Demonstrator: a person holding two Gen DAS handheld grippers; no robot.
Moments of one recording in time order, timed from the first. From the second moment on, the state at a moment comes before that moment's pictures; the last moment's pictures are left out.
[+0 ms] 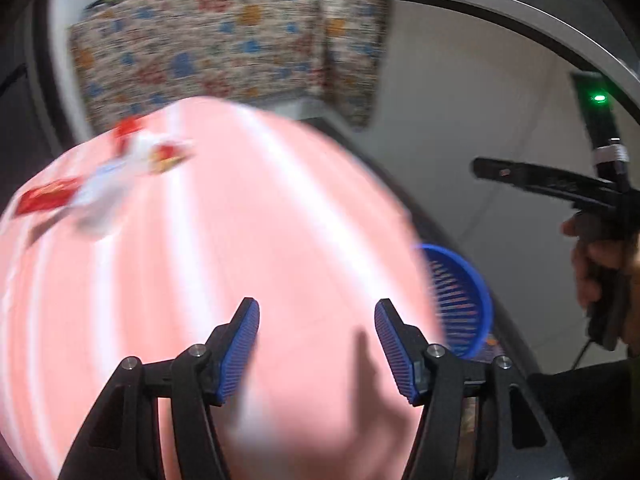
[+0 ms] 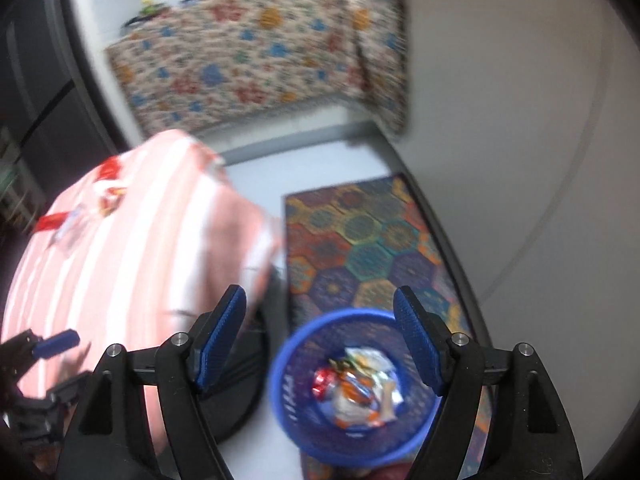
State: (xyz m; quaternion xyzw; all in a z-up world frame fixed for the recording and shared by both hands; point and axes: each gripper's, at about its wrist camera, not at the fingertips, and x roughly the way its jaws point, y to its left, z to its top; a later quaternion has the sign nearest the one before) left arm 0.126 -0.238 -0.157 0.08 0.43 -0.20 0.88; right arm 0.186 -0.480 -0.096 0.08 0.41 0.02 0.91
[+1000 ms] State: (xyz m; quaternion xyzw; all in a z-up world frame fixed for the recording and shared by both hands) left arm 0.218 -0.104 -0.173 0.10 0.44 -0.17 0.88; right arm 0.202 -0.244 -0.142 -0.09 0.43 0.19 0.88
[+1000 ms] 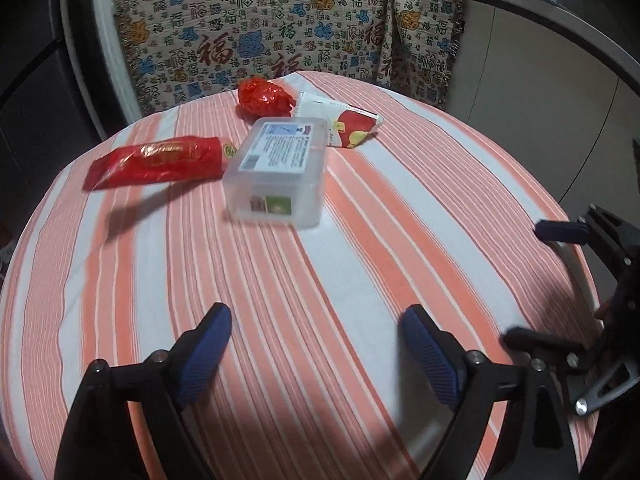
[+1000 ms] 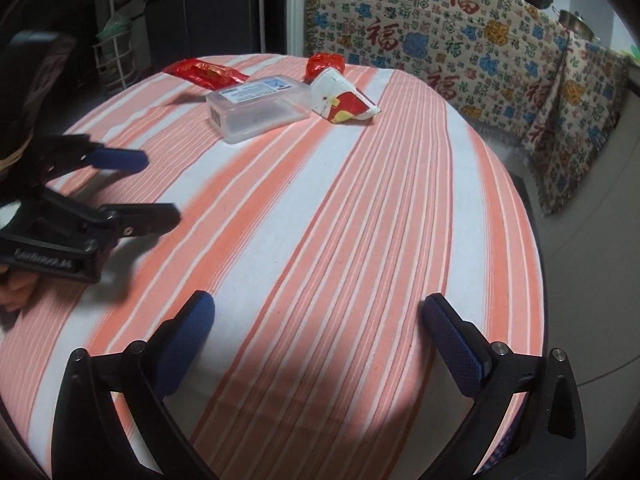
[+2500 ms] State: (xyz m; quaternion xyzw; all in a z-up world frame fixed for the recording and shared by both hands) left arm 0.170 -0.036 -0.148 0.05 0.43 -0.06 0.90; right arm 0.204 -0.245 -0.141 -0.09 0.43 0.20 0.88
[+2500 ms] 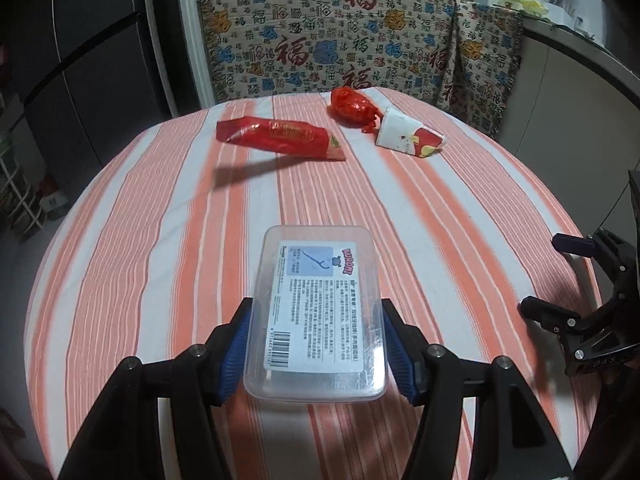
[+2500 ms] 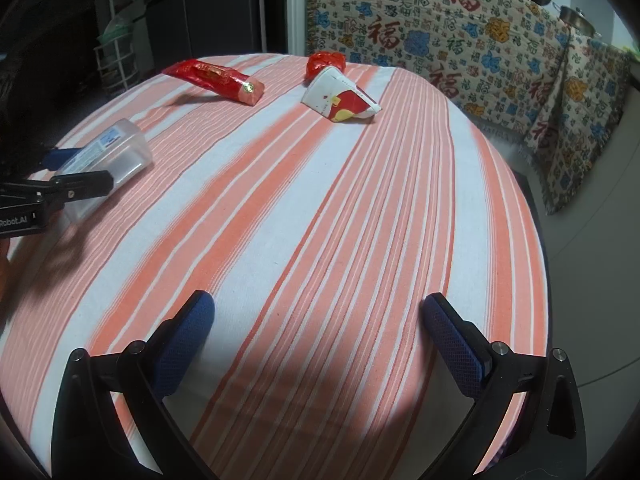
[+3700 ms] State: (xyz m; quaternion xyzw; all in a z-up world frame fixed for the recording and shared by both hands) left arm 0.180 -0.036 -0.170 0.04 0.44 -0.04 0.89; right arm 0.412 -0.192 -0.140 -0.15 0.46 0.28 0.83
